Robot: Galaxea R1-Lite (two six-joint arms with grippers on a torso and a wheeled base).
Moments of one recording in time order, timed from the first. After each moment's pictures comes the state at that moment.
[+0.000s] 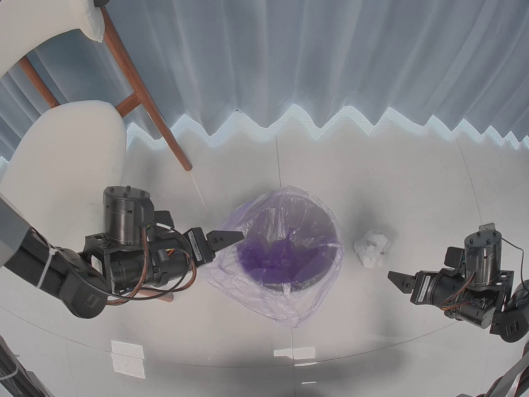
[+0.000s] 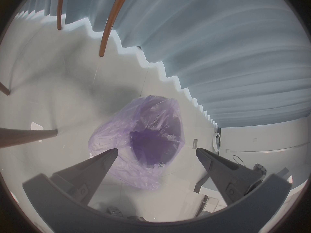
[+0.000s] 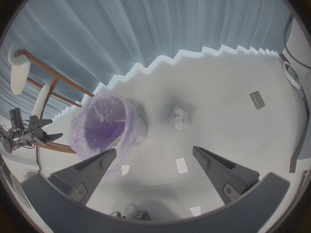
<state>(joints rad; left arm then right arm) -0.45 1.83 -0.69 -0.70 -0.24 -0.72 0.29 1.60 -0.30 -0.72 -0.19 0.45</state>
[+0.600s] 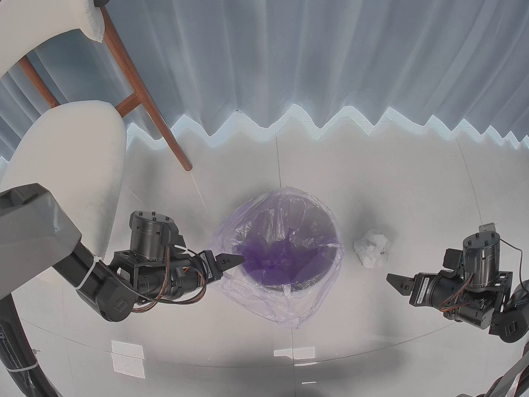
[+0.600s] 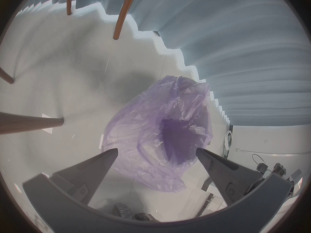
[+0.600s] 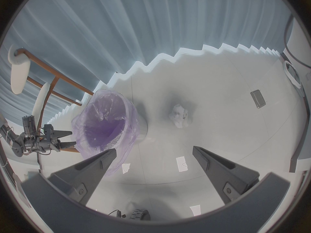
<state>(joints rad) -0.43 2.03 -0.70 -0.76 -0.22 -0.71 0.29 1.61 -0.30 -0.72 -0.18 0.45</state>
